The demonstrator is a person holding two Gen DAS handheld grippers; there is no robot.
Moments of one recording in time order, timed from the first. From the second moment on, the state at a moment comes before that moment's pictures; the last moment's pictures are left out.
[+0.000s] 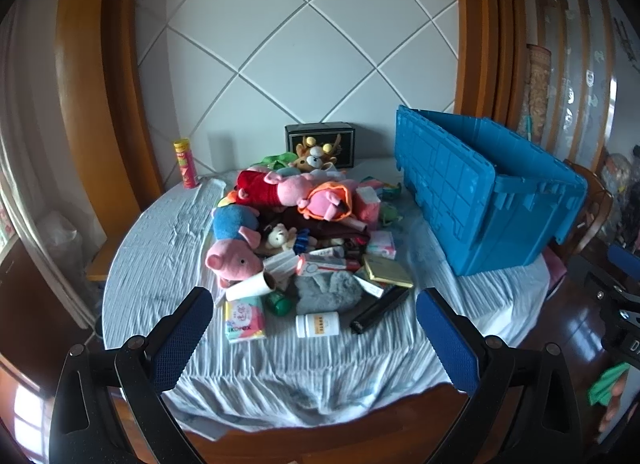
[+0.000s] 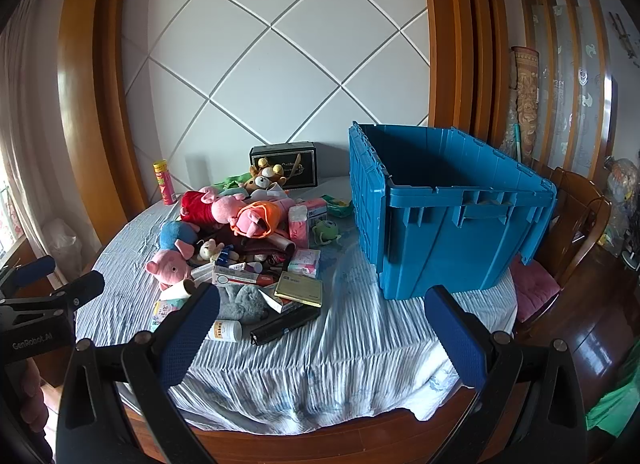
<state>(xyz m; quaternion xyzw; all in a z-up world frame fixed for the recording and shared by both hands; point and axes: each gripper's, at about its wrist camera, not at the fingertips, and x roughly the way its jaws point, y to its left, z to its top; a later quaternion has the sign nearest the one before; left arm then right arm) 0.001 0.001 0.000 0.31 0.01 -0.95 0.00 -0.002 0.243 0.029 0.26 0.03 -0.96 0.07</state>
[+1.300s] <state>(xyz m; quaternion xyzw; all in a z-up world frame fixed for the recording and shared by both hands) -0.006 0.001 -0.004 0.32 0.00 -0.95 0.00 -0.004 0.248 0.021 0.26 0.03 -0.96 0.07</state>
